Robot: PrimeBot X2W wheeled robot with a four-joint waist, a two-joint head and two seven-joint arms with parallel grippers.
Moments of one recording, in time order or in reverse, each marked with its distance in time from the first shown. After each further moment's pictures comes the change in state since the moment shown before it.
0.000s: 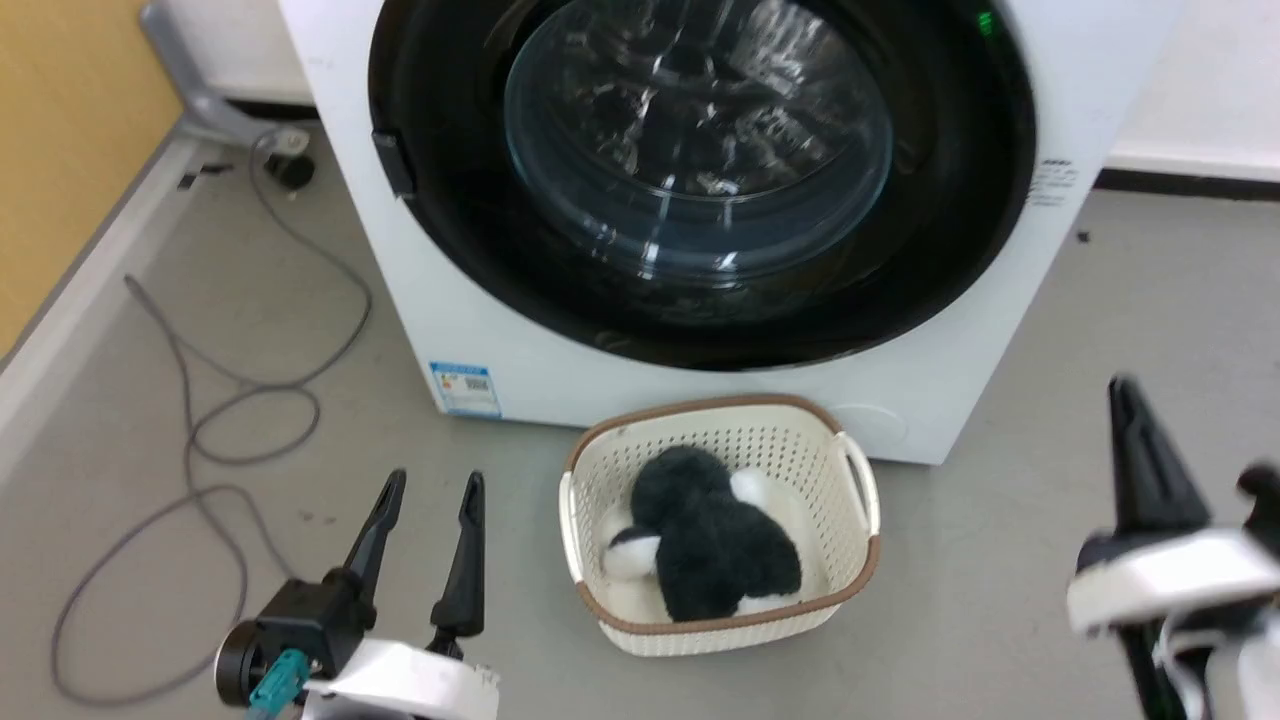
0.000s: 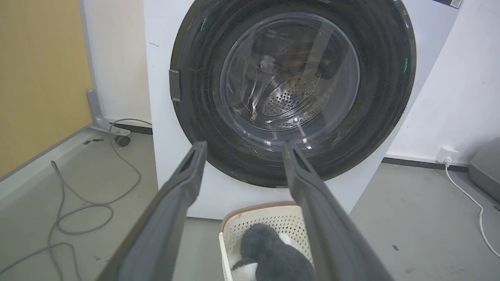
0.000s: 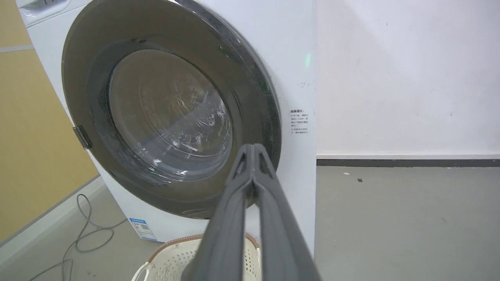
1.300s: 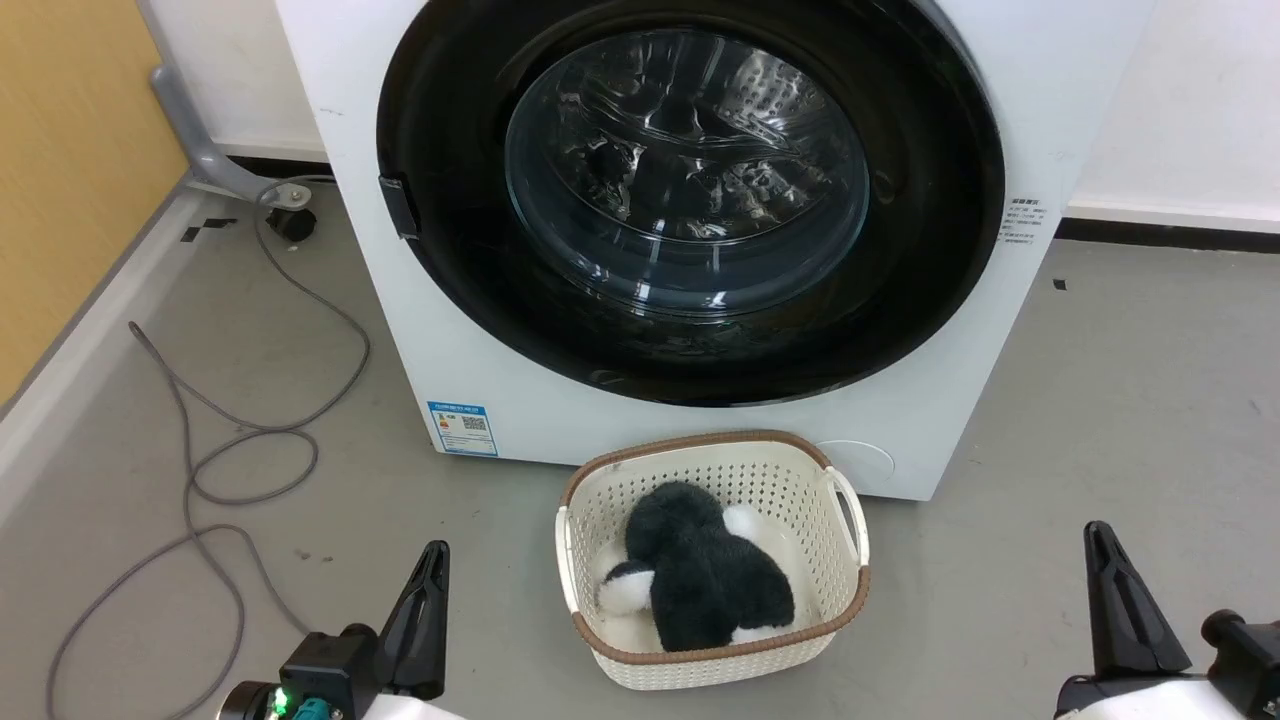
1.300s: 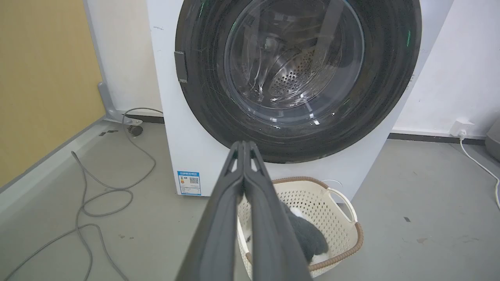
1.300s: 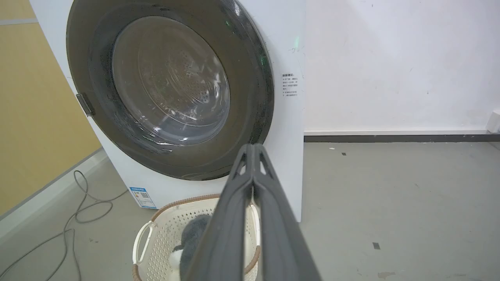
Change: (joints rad) left arm 0.084 0.000 0.009 0.032 0.080 0.028 0.012; right arm 0.261 0.088 -0.025 -0.118 -0.100 0.000 -0.017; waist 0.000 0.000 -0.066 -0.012
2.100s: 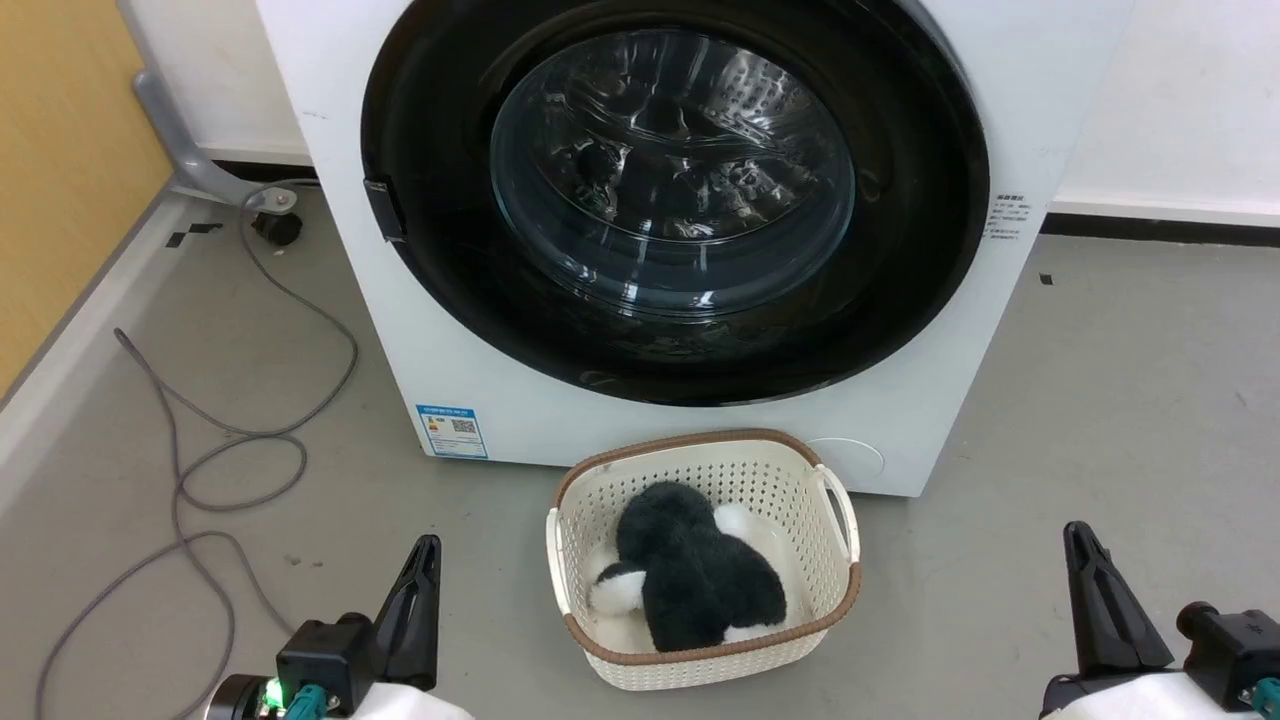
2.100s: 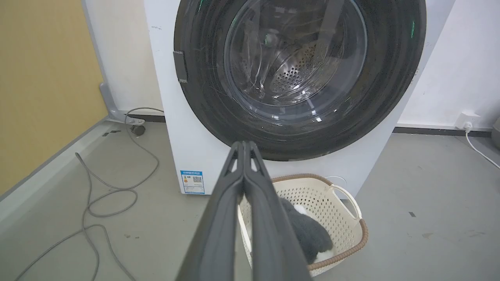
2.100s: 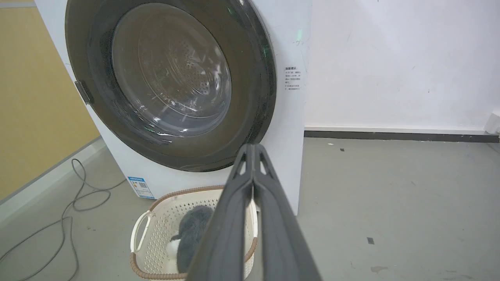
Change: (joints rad) left arm -0.002 0.000 0.015 -0.026 0.021 0.010 0.046; right arm -0.006 0.000 0.021 -0.003 -0.032 0.000 0.035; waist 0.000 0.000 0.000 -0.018
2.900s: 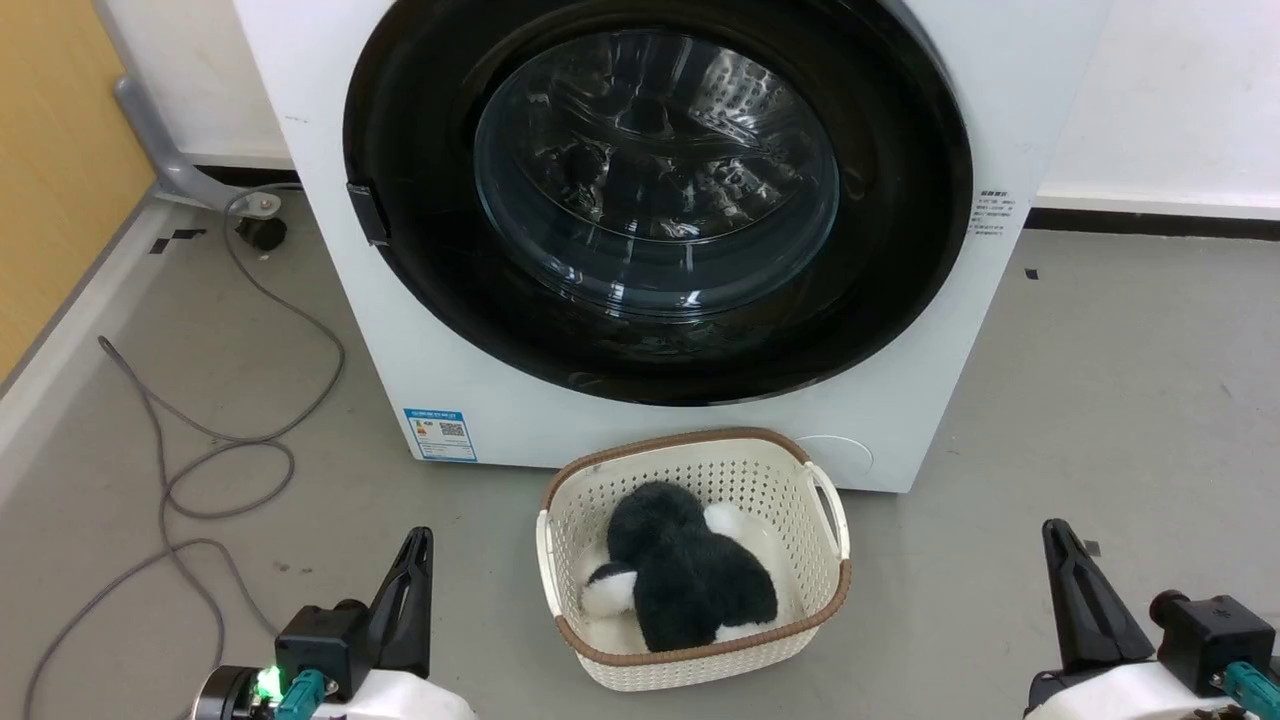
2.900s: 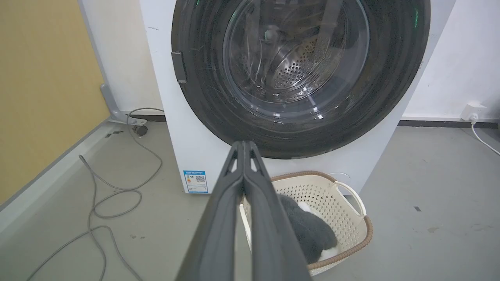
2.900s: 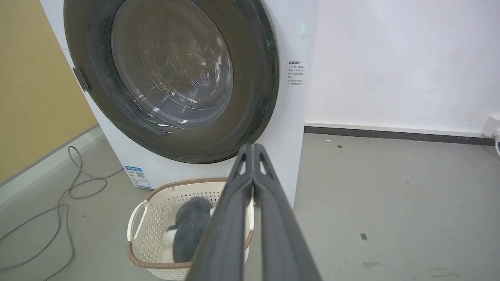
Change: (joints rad) left arm -0.007 0.000 0.012 -0.025 0.026 0.012 0.051; right arm -0.012 0.000 0.022 -0.003 -0.040 0.000 0.040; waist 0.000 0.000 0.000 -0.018
